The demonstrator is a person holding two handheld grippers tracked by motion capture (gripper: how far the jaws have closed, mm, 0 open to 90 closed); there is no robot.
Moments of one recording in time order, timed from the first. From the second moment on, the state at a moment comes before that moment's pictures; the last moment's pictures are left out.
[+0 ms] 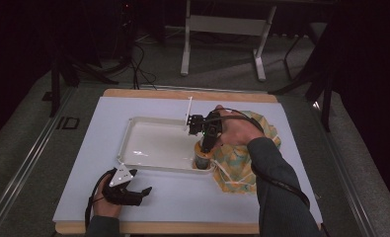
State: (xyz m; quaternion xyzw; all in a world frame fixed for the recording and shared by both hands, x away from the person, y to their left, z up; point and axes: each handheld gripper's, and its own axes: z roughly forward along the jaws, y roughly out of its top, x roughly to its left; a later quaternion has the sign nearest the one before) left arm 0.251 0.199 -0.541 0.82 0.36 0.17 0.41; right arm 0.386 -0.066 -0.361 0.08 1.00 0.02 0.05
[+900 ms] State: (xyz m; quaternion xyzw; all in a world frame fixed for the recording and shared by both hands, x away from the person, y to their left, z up) left arm 0.252 0.199 -0.541 0.82 0.36 0.17 0.41; right arm 0.379 -0.085 -0.352 0.09 0.99 0.06 0.07
